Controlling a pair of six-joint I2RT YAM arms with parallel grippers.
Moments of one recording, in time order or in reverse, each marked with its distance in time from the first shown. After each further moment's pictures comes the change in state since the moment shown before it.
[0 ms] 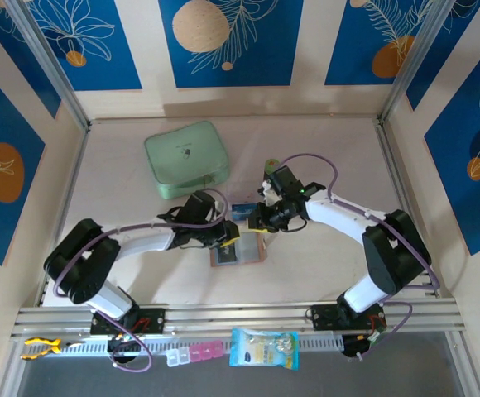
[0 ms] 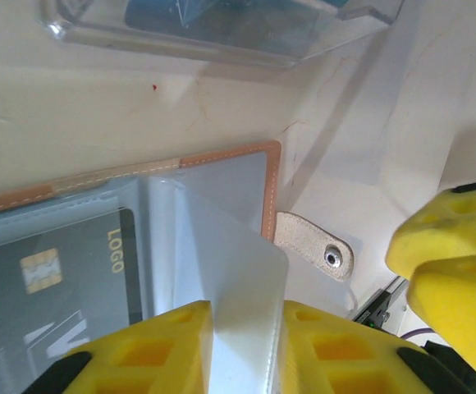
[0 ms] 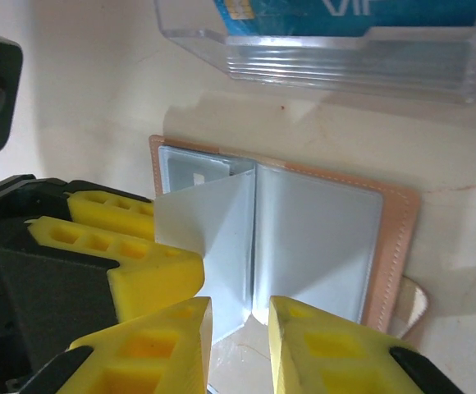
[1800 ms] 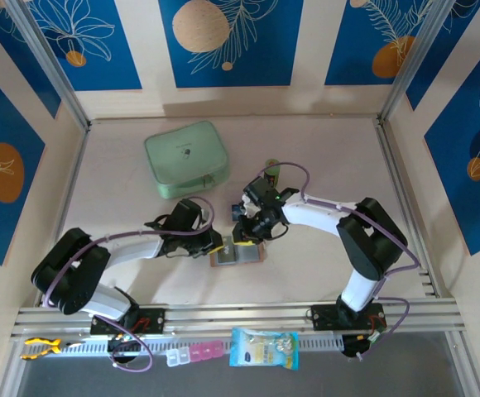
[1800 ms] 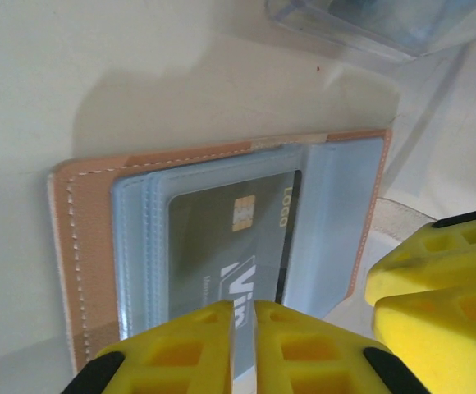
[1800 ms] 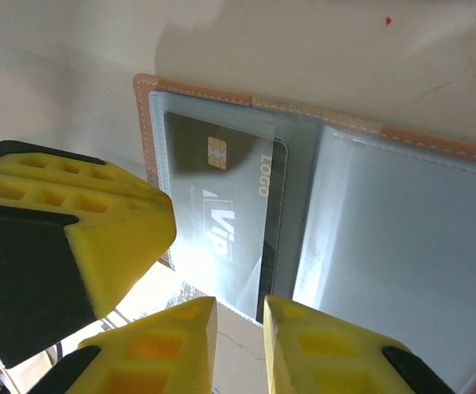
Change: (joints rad) left arm 0.081 -0.108 -0.146 -0.054 -0.027 0.068; right arm 0.160 0.174 0.062 0.031 0.000 0.052
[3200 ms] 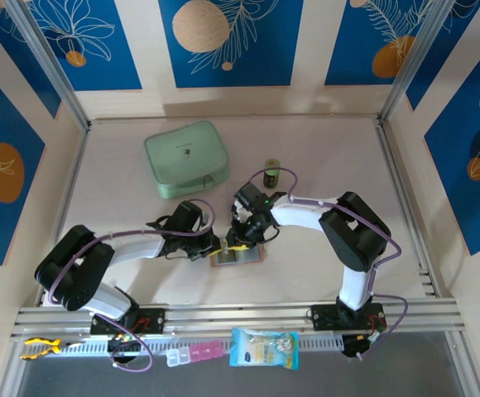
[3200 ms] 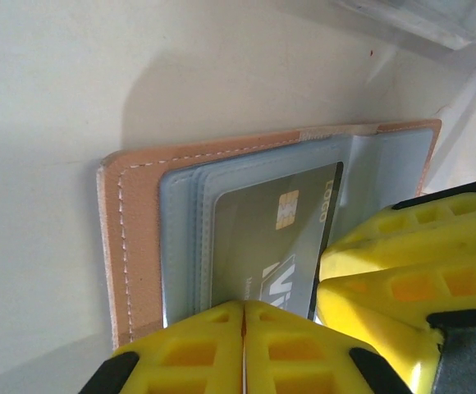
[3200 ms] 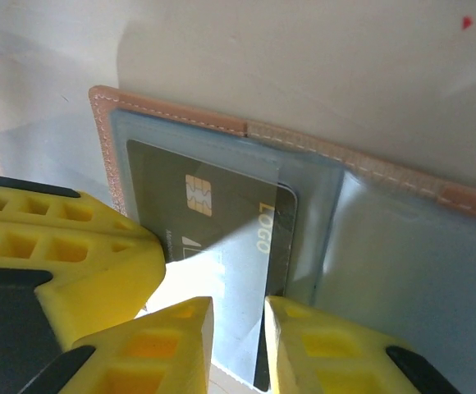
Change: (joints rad) left arm 0.002 0.031 -0.006 -0.013 -0.003 0.024; right arm 0.041 0.109 0.027 0.054 0.013 0.015
